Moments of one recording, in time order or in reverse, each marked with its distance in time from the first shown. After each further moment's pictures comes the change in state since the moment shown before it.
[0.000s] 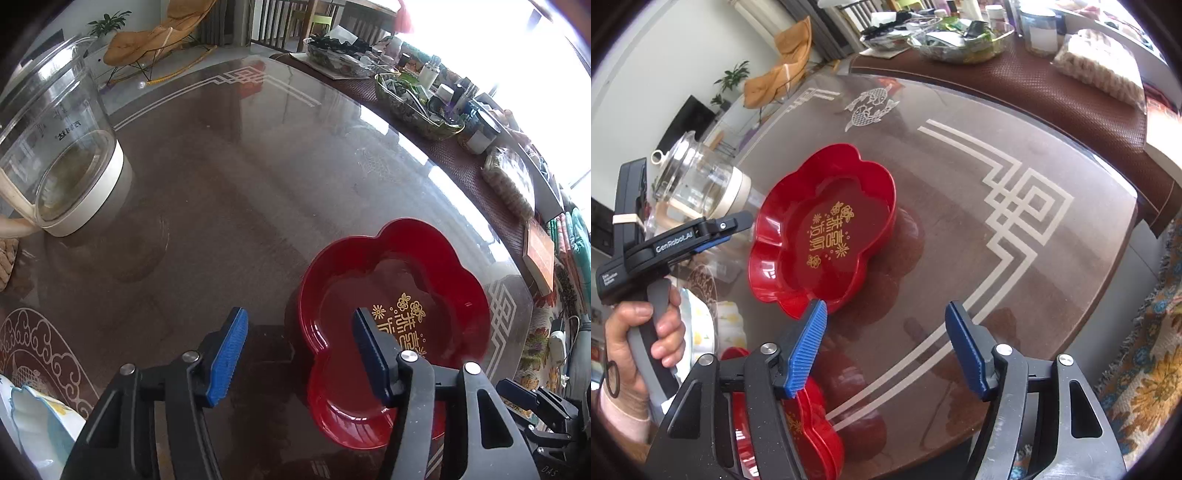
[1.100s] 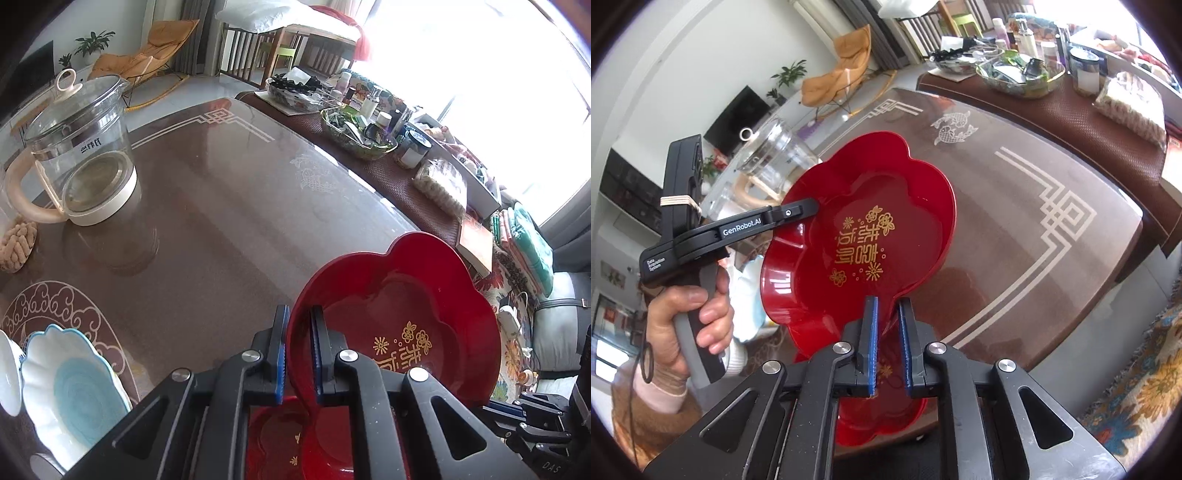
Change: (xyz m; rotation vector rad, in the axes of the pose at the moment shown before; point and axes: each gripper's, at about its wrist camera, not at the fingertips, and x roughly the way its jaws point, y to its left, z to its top) left arm -0.125 -0.001 -0.074 0.050 -0.127 -0.154; right arm -0.103 0.073 -0.066 -0.103 -0.064 0.138
